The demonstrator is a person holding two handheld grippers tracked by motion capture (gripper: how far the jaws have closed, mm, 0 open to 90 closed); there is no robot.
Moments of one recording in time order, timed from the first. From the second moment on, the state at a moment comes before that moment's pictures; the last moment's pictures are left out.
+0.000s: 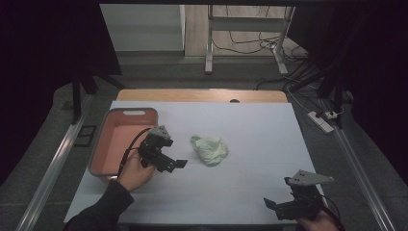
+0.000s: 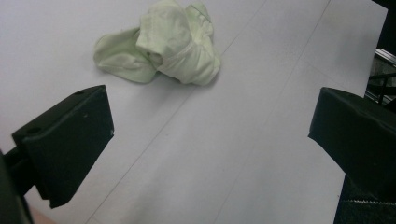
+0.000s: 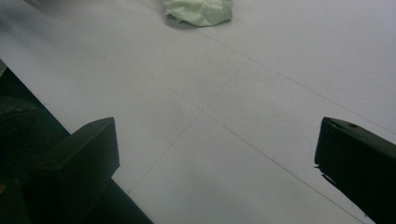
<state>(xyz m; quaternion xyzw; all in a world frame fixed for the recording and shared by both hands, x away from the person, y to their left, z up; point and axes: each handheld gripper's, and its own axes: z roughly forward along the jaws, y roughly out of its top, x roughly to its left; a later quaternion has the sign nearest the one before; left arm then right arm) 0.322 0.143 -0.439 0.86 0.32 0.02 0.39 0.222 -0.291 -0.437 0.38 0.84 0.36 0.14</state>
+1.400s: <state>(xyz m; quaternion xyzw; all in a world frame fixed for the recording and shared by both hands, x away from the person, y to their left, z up) 0.267 0.220 -0.455 0.83 0.39 0.05 0.40 0.221 -0.290 -0.437 0.37 0.85 0.35 0.14</state>
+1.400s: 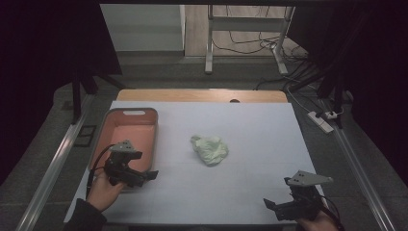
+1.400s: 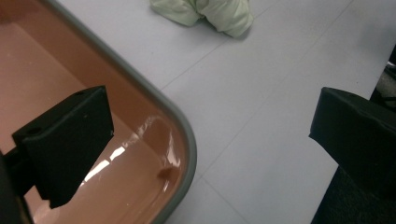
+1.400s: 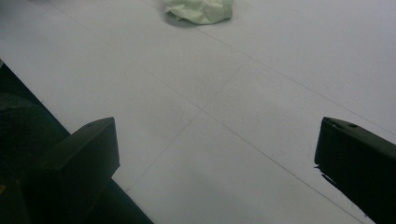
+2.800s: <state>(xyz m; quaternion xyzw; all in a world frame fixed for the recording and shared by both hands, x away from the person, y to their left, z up) 0.198 0.302 -0.466 0.77 0.47 0.07 0.43 0.222 -0.289 -0.438 0.37 0.85 0.35 0.14</state>
